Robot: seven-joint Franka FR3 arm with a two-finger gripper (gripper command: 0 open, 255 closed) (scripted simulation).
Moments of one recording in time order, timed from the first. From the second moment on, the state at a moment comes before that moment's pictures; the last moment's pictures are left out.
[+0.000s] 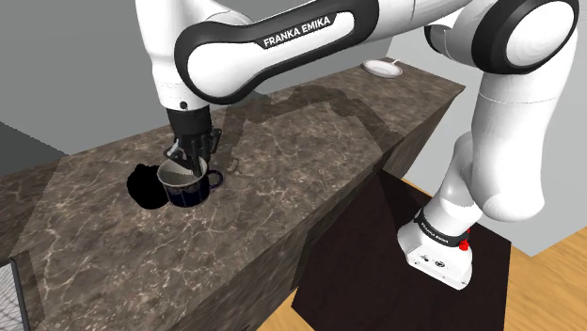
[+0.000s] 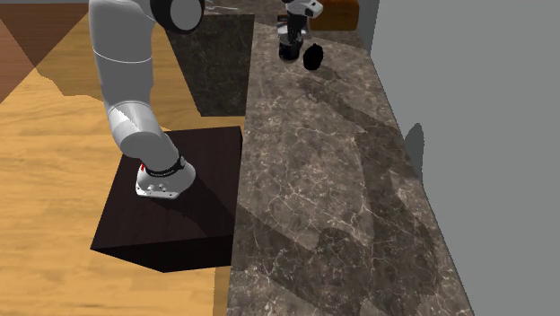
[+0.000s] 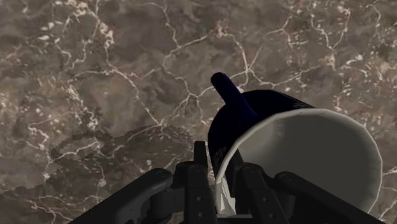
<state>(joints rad) 0.46 0.39 0.25 -1.60 -0.04 1.96 0.54</state>
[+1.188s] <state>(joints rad) 0.46 0.43 0.25 -1.67 -0.06 2.07 0.54</state>
